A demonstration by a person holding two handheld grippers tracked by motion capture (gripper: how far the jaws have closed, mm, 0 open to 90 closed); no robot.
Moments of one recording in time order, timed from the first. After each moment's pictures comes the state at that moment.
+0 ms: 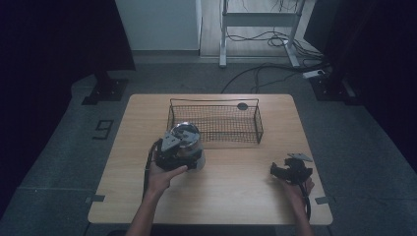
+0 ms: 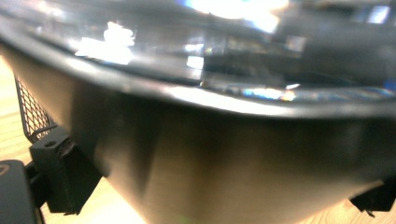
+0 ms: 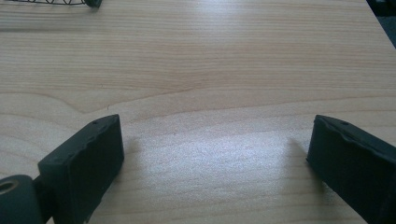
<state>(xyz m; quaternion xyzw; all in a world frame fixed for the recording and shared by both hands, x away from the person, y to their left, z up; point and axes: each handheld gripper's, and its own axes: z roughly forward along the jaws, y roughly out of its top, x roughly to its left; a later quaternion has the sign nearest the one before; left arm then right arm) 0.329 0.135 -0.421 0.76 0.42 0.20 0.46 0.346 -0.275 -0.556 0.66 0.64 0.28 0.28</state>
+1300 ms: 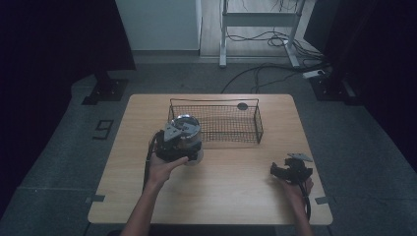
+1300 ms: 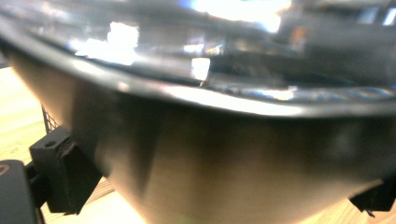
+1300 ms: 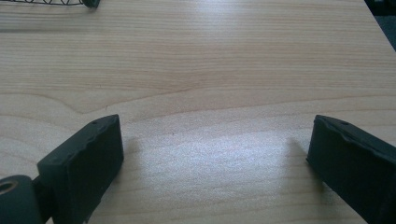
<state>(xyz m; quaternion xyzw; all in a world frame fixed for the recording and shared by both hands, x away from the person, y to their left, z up) 0.347 0.132 -0.408 0.76 0.43 0.22 0.43 0.346 -0.275 -0.556 0.66 0.64 0.28 0.28</state>
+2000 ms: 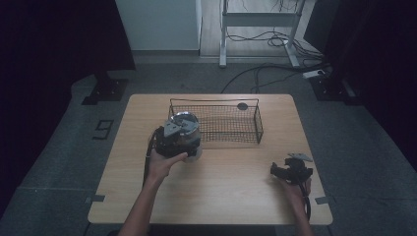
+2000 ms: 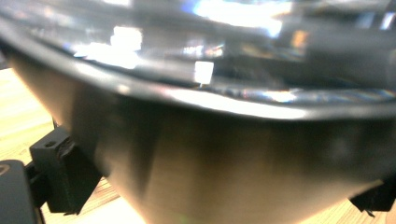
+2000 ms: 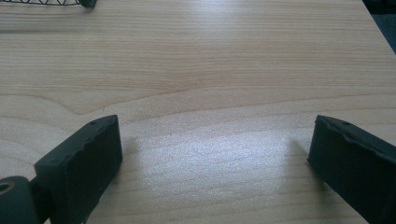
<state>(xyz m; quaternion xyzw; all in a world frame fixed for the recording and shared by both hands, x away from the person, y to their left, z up) 0.359 0.135 -0.406 0.76 0.44 0.22 0.43 0.347 -0.275 -0.556 0.67 0.64 0.27 0.28</state>
